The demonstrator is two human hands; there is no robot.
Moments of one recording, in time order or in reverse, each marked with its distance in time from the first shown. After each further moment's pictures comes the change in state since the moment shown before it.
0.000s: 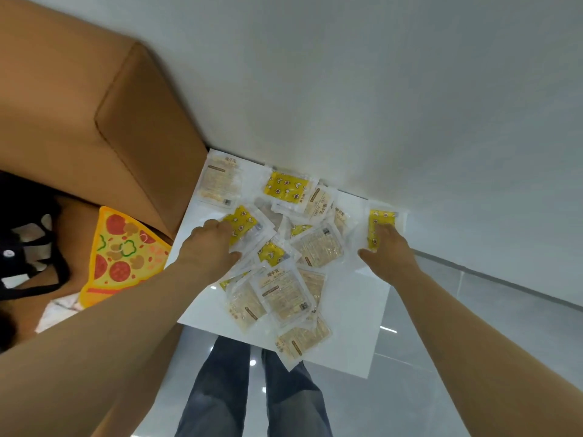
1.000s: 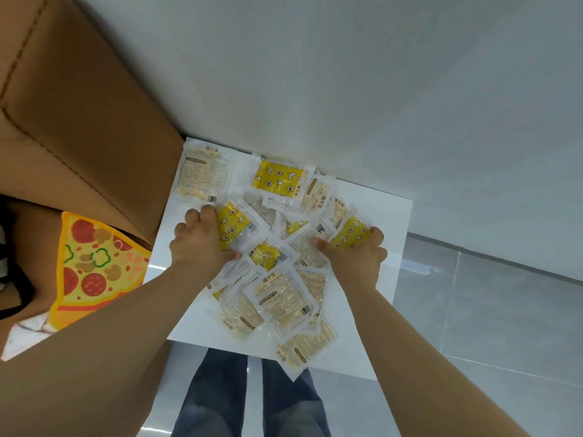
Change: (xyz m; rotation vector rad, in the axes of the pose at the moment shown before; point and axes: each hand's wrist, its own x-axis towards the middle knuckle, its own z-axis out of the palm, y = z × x) left_hand 0.045 -0.001 0.030 -0.186 0.115 -0.145; right_hand -0.006 -0.065 0.055 0.739 0.227 0.448
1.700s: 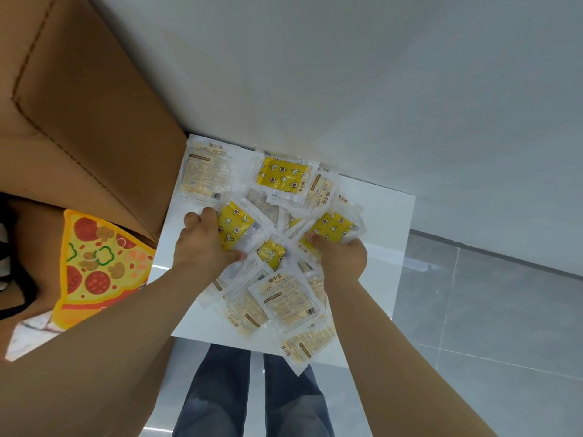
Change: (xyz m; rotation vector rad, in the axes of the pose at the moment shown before) left_hand -0.007 -0.008 -0.002 -0.137 -0.033 0.016; right_hand -0.022 -0.014 0.025 0.399 -0.008 0.216
